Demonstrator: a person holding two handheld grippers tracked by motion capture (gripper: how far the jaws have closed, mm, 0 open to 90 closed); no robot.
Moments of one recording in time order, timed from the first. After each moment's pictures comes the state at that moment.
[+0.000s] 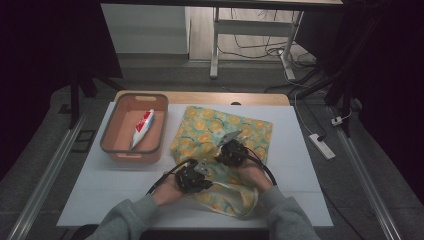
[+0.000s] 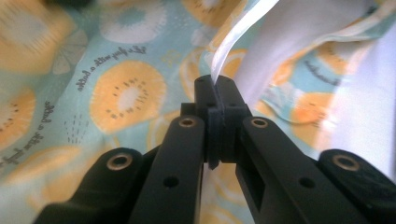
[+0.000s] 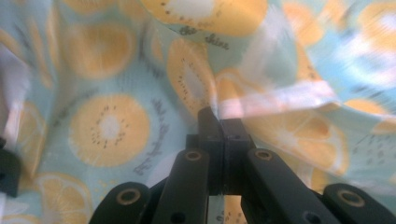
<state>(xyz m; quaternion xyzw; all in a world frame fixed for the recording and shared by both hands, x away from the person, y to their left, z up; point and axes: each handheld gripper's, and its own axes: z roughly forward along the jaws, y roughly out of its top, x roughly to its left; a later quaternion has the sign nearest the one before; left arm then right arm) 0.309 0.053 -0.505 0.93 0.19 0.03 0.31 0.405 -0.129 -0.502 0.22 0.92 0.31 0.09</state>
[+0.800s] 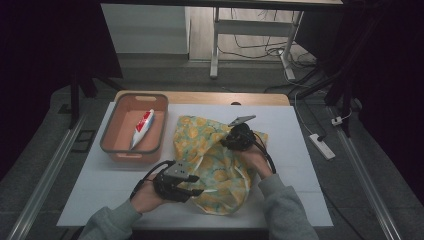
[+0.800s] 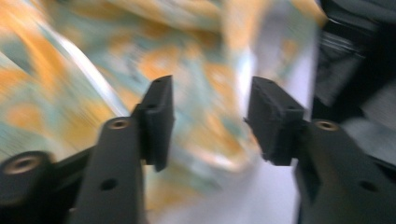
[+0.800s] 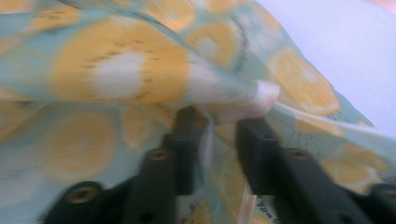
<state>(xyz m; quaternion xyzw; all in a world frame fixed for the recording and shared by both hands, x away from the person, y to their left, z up) 0.275 0.098 -0.470 0.89 0.20 0.05 0.40 0.446 -0.148 -0.486 0.31 0.87 0.35 0.12</state>
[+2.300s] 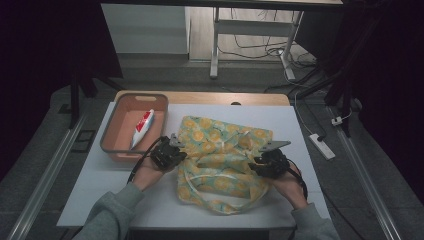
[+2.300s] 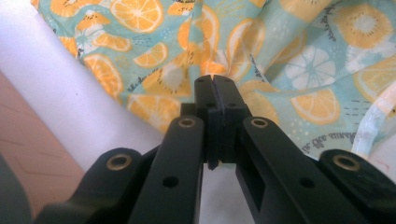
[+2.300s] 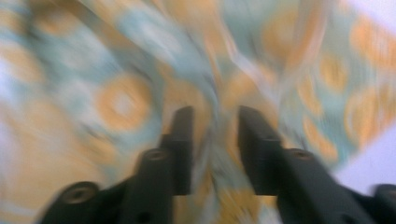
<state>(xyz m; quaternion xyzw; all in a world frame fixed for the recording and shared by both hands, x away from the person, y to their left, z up) 0.349 0.116 -0.483 0.88 0.36 0.14 0.29 0.356 -0.230 -0.469 0.32 0.88 0.32 0.15</state>
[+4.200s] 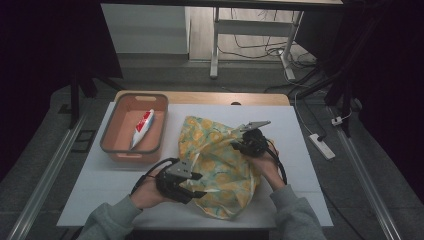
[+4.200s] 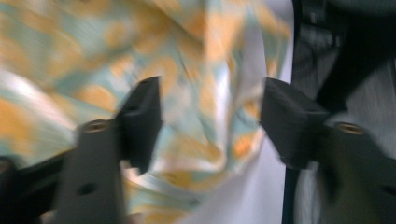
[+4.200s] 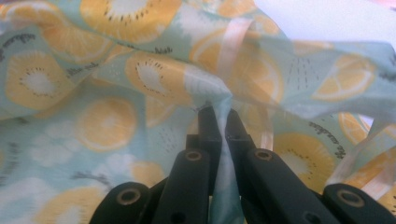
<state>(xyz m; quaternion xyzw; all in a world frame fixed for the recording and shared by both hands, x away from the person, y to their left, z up) 0.278 0.097 -0.445 0.89 0.17 0.04 0.42 0.416 -0.180 -0.471 0.33 0.86 0.36 0.12</state>
